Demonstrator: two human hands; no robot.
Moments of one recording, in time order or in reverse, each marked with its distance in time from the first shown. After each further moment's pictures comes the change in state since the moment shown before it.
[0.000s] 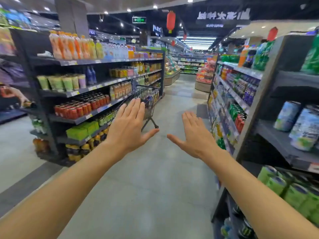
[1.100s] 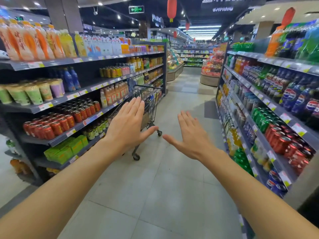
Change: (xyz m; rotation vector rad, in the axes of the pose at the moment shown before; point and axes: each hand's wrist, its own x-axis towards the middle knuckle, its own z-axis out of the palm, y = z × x) left_hand 0.319 -0.064 0.253 -0.067 -0.034 0.055; right_hand 0.357 0.114 0.164 0.080 -0.010 -0.047
